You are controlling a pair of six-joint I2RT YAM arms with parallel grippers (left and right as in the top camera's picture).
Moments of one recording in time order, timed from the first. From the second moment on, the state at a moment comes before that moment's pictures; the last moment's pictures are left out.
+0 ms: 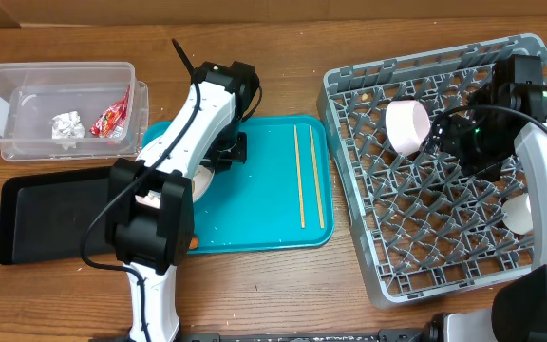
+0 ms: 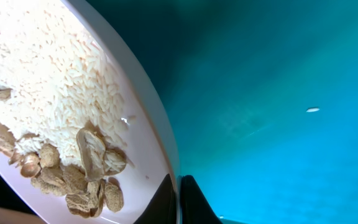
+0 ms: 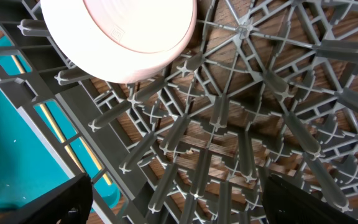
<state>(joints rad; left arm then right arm) -0.34 2.13 1.77 -1.42 -0.19 -0.39 -0.14 1.62 1.49 -1.30 -0.21 0.25</state>
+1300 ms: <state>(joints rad) -0.11 1.58 1.40 -1.35 -0.15 -0.40 -0.14 1.62 1.49 -1.32 -0.21 0.23</state>
